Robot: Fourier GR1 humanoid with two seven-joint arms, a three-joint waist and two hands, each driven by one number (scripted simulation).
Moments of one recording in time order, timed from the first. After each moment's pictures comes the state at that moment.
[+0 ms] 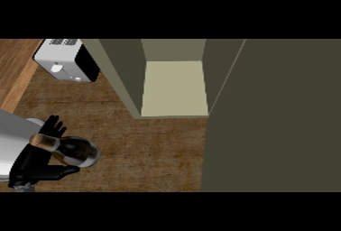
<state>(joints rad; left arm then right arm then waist) -0.04 0.21 0.38 -1.12 0.09 -0.38 -0.18 0.14 -0.19 0.34 -2.53 -0.08 0.00 0.47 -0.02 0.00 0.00</state>
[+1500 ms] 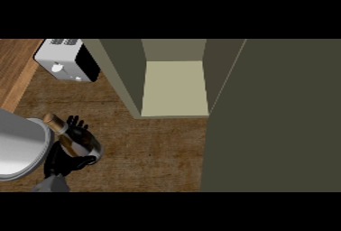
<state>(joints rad) -0.22 0.14 0.45 -0.70 0.22 -0.43 -0.38 0.13 -0.18 0.35 -2.52 -0.08 -0.01 0.47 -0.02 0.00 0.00</state>
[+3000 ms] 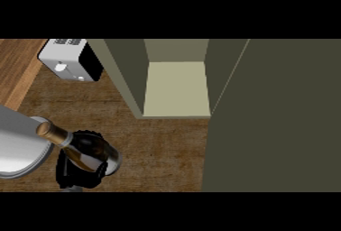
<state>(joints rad) 0.00 0.01 0.18 -1.16 0.27 -0.29 -0.58 0.13 -0.18 0.32 -2.52 -0.08 0.00 0.46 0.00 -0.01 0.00</state>
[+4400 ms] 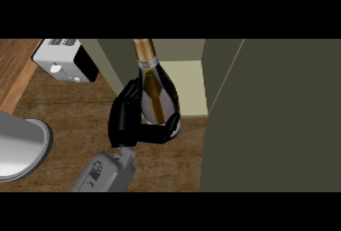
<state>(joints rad) -0.33 0.00 -0.37 -1.50 0.36 0.55 -0.12 0.14 -0.16 0.28 -2.51 -0.10 0.05 0.46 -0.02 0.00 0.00</state>
